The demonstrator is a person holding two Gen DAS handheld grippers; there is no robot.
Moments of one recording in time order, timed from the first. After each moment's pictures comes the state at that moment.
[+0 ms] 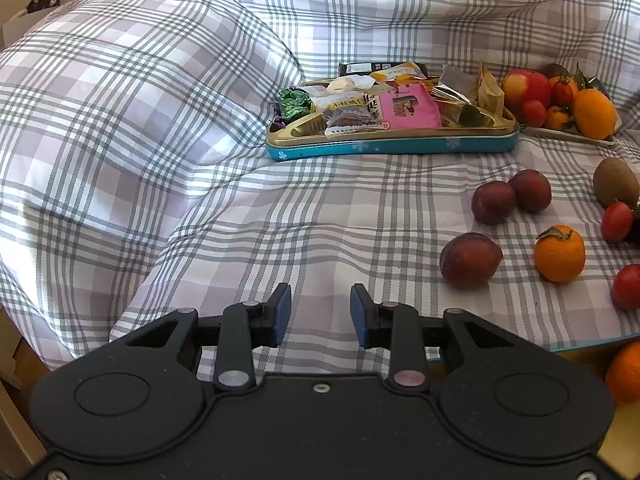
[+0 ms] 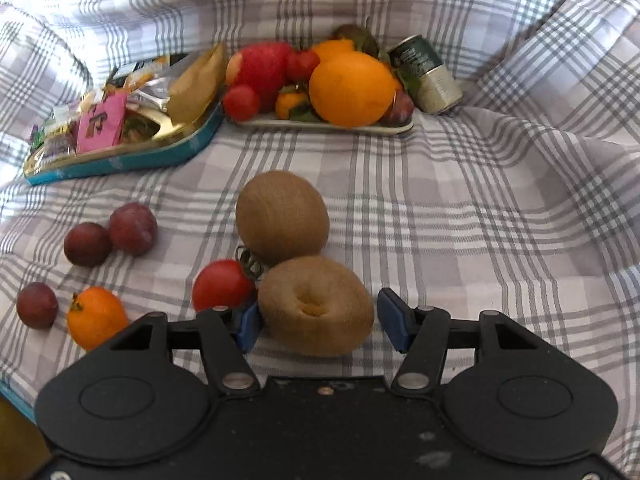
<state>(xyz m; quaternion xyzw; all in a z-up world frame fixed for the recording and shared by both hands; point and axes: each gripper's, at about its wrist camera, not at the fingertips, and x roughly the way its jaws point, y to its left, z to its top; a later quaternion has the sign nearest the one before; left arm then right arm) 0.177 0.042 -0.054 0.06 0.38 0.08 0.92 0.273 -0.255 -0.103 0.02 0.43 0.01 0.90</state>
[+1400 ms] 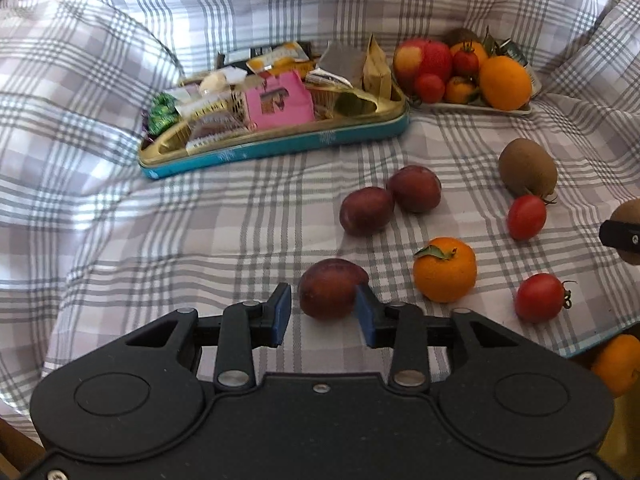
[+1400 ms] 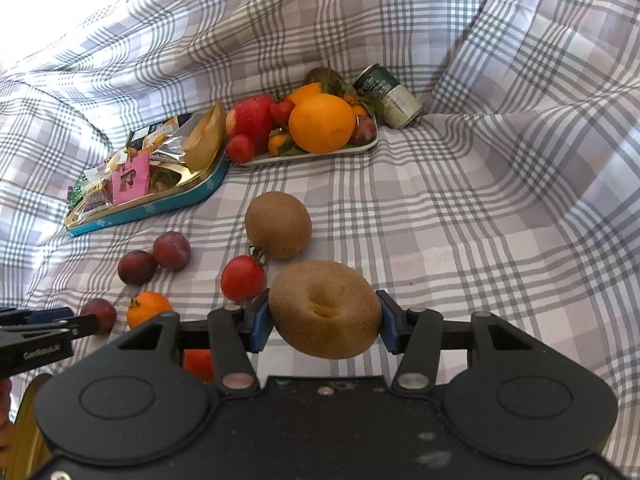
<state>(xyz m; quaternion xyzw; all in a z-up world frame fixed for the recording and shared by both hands) 0.220 -0.015 -0.046 0.07 0.44 -0.05 0.89 0.204 -0.284 -0.070 0.11 0.38 0.01 0.92</state>
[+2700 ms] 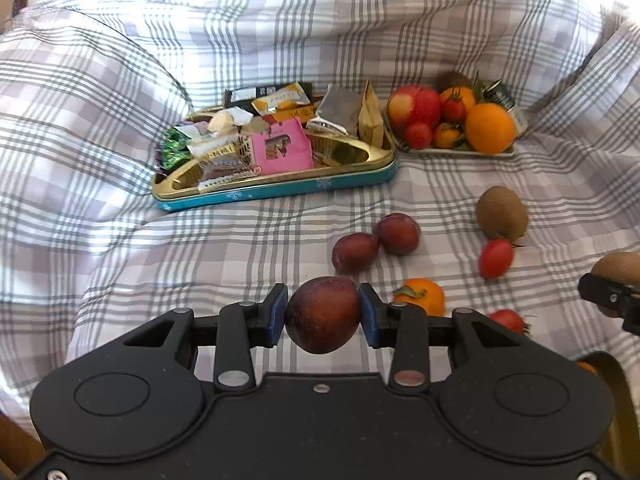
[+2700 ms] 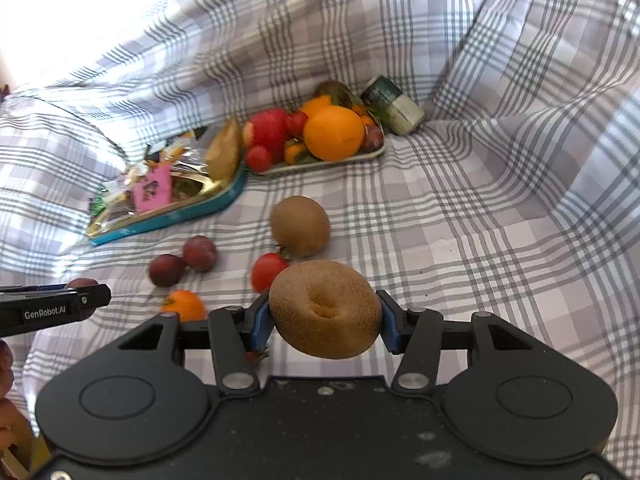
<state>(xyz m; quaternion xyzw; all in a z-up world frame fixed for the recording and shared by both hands) 0.199 -0.018 -0.001 0.06 0.41 -0.05 0.91 0.172 -0.275 -0.046 0.13 0.37 0.01 0.92</state>
